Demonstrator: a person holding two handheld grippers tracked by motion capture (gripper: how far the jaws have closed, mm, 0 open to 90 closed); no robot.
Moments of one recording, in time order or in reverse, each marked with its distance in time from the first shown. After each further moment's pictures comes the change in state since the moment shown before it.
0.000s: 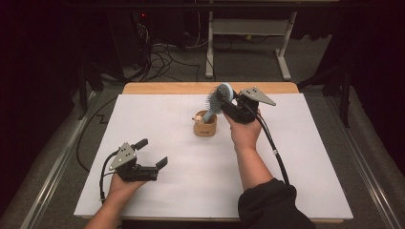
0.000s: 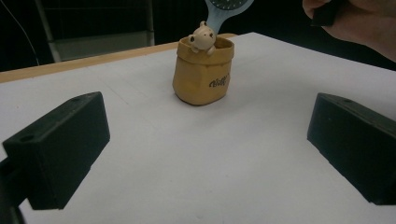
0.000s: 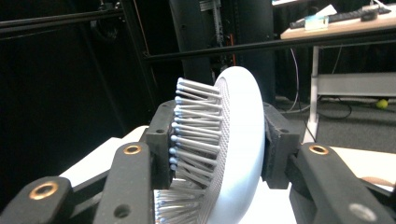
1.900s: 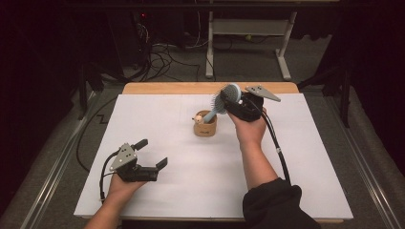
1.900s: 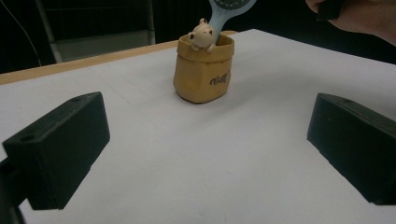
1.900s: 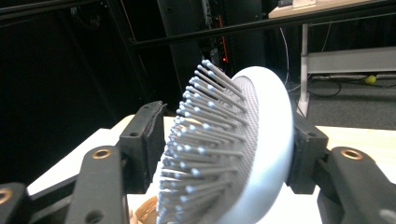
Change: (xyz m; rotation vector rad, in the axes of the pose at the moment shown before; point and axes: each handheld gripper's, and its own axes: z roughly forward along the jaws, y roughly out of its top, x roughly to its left) left arm 0.000 0.000 -0.001 0.004 0.005 0.016; right arm -0.015 0.004 -0.001 0.074 -0.041 0.037
